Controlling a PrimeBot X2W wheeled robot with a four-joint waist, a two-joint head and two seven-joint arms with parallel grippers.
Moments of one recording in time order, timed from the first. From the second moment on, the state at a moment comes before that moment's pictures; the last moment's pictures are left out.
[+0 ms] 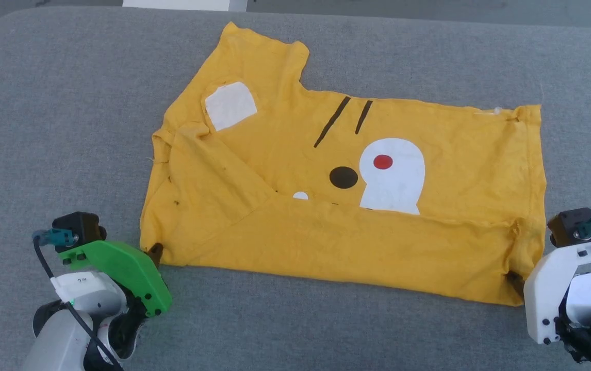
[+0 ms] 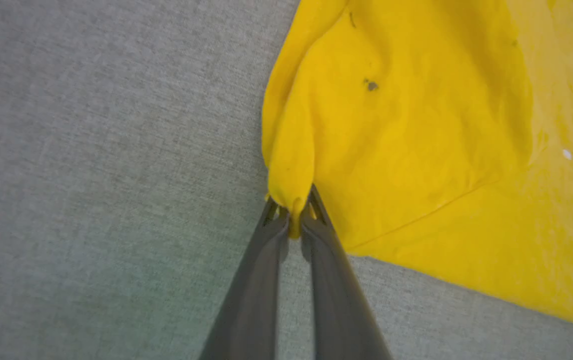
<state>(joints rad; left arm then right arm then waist) -0.15 0.37 -0.23 -0.03 -0.76 0.31 0.49 -0.07 -0.25 -0.03 -0.08 0.22 0.13 0.92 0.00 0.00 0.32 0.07</state>
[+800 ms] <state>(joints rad) 0.10 0.40 -0.19 -0.17 -0.80 0.38 0.53 0.04 -0.29 -0.15 -0.11 0.33 0.13 1.03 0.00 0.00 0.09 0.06</state>
